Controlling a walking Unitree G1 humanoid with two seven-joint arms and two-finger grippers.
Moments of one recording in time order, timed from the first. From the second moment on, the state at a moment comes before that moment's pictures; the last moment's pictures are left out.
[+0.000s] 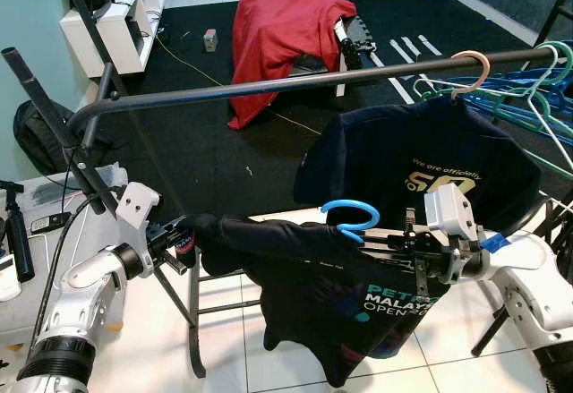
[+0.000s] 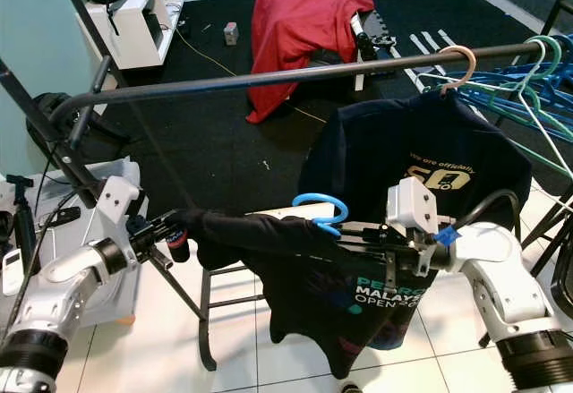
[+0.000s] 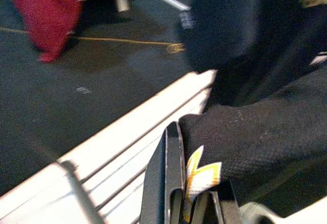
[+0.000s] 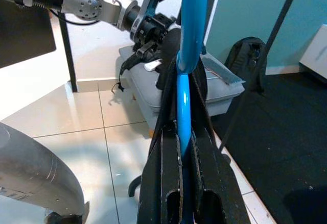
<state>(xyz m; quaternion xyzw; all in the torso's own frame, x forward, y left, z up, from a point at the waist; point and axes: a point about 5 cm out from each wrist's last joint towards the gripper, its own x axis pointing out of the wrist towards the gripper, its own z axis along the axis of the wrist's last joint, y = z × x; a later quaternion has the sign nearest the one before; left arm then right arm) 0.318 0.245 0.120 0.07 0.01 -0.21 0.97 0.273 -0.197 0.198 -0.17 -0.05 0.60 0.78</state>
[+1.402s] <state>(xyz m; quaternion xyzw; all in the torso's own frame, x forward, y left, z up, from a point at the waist) 0.338 0.267 0.155 0.15 -0.05 -0.05 0.99 0.310 -0.220 0.168 -0.20 0.10 0.40 0.89</state>
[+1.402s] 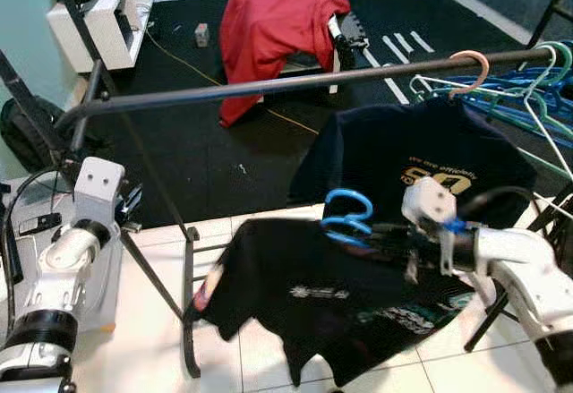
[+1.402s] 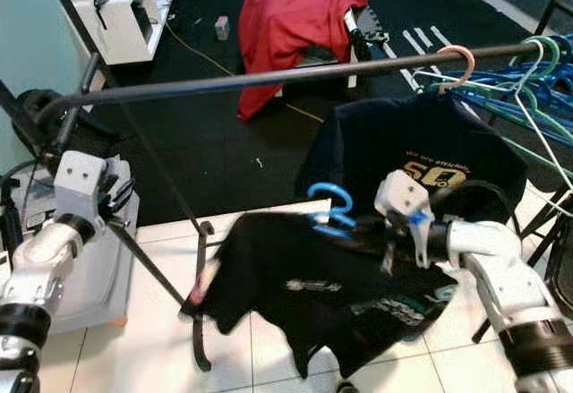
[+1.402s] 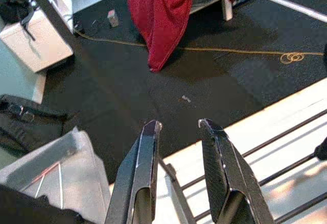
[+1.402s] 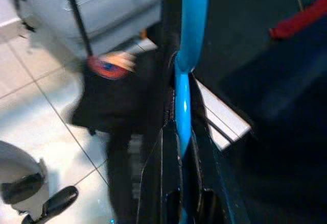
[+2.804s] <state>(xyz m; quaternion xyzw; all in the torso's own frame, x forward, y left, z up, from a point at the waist) 0.315 0.130 0.154 0.11 -0.04 -0.36 0.93 0.368 -0.166 0.189 -0.17 -0.04 0.02 0.98</state>
